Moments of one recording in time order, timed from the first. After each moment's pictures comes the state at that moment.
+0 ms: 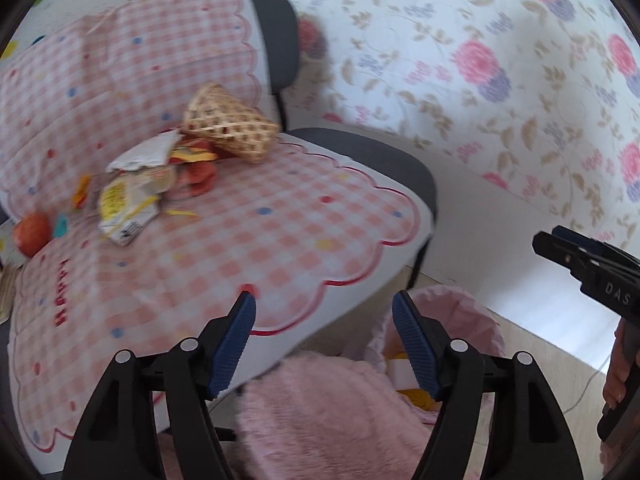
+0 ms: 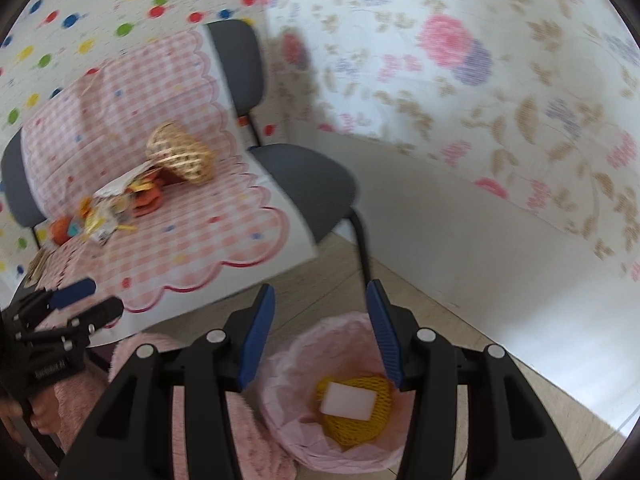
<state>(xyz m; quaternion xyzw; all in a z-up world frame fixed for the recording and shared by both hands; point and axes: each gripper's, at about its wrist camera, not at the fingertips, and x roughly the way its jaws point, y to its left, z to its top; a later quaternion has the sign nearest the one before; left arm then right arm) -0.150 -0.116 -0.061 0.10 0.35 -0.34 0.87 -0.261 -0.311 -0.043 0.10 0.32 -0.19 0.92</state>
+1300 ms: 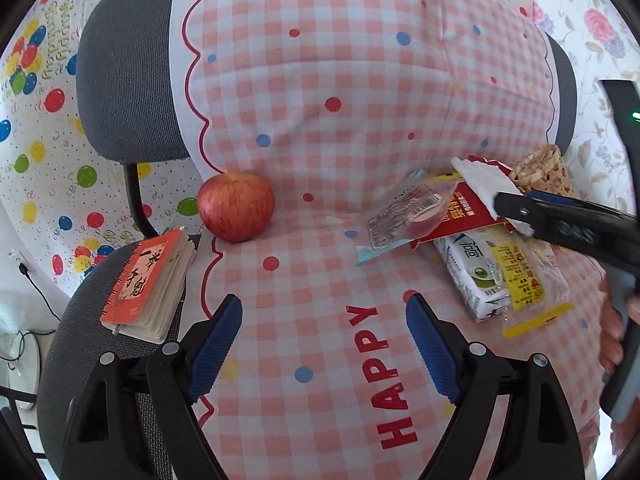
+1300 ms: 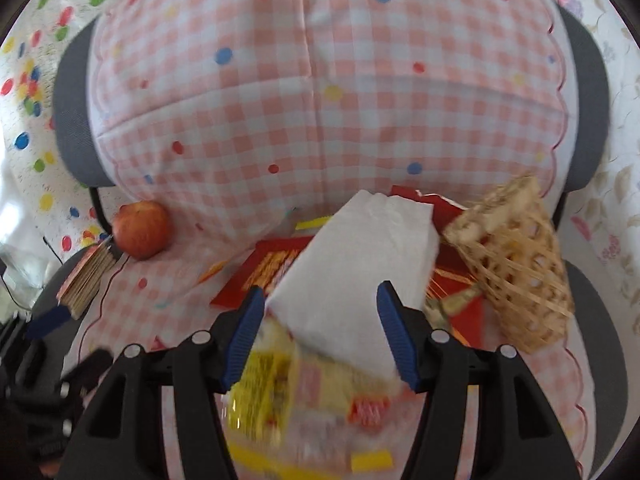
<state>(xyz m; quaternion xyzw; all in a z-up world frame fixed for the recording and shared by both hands) 0.058 0.087 -0.060 0.01 0.38 -0.08 0.92 0.120 -0.121 -0.045 -0.01 0.39 0.05 0.92</state>
